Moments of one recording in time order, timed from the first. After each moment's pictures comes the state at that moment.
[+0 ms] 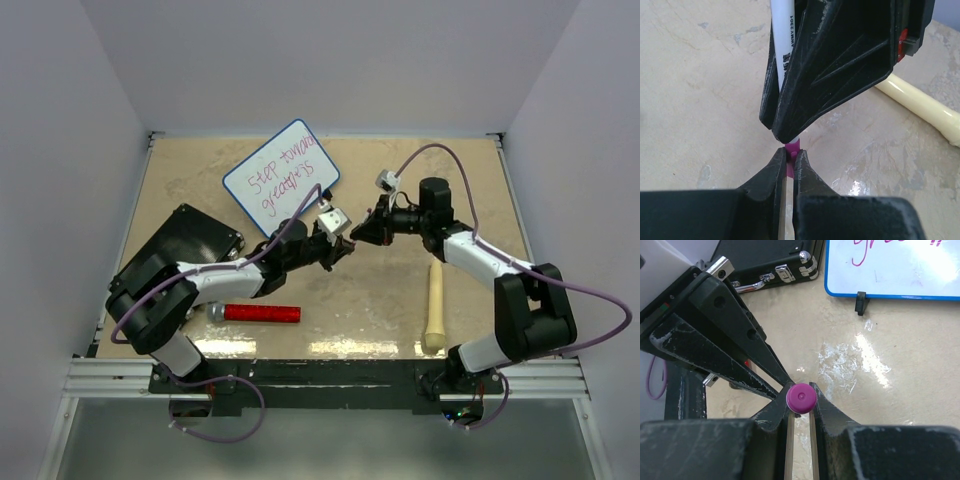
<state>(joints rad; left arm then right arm) -0.82 1.59 0.74 0.65 0.22 -0.06 0.28 1.48 0.82 0.19 -1.03 0.02</state>
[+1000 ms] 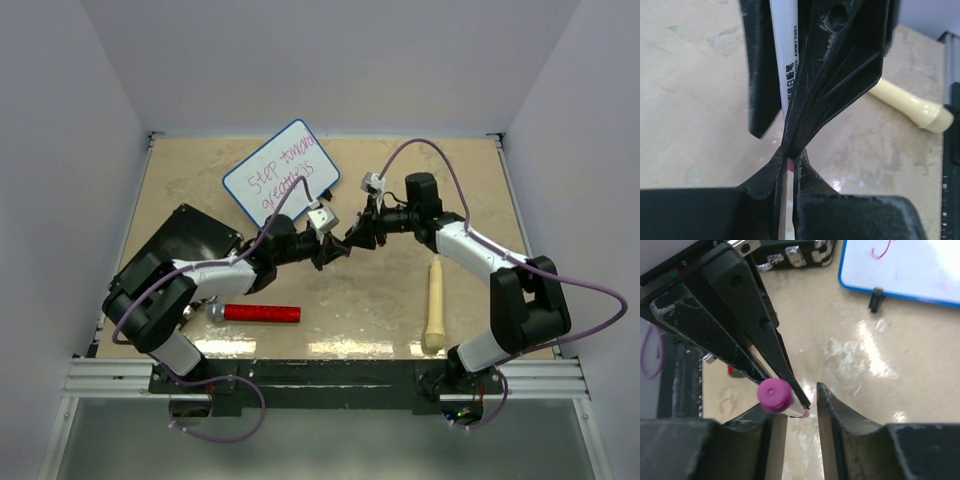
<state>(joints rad) -0.71 1.59 0.75 0.62 0.45 -0.06 0.34 1.53 0.94 0.01 -1.01 -0.16</state>
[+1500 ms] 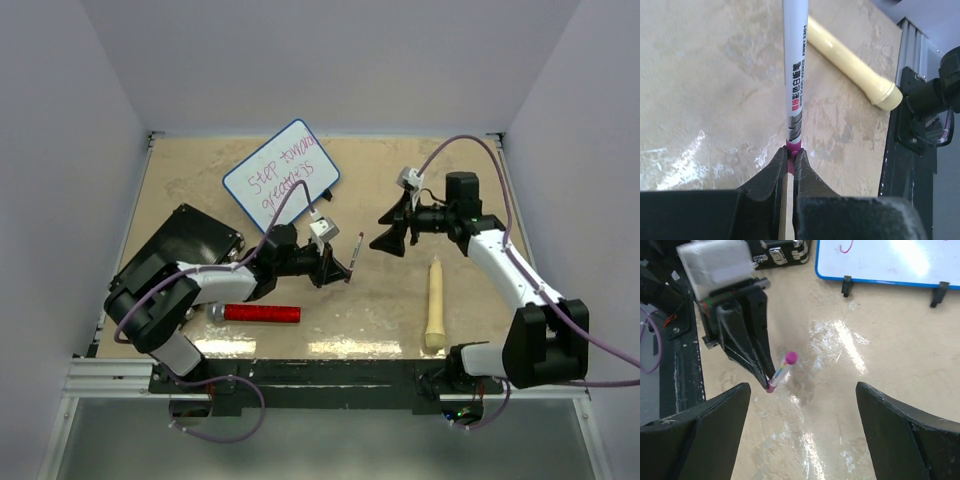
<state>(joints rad) -0.75 1.58 0.63 0.65 0.54 -0.29 0.15 1.33 0.94 -0.30 -1.07 -0.30</state>
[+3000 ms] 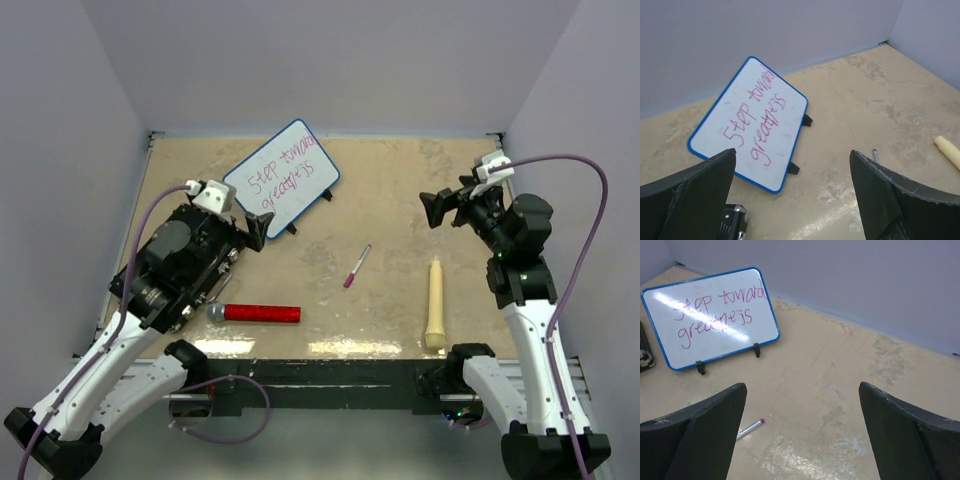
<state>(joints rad) -0.55 0.74 0.81 -0.10 -0.06 -0.03 0.03 0.81 0.94 -0.19 -0.38 -0.06</state>
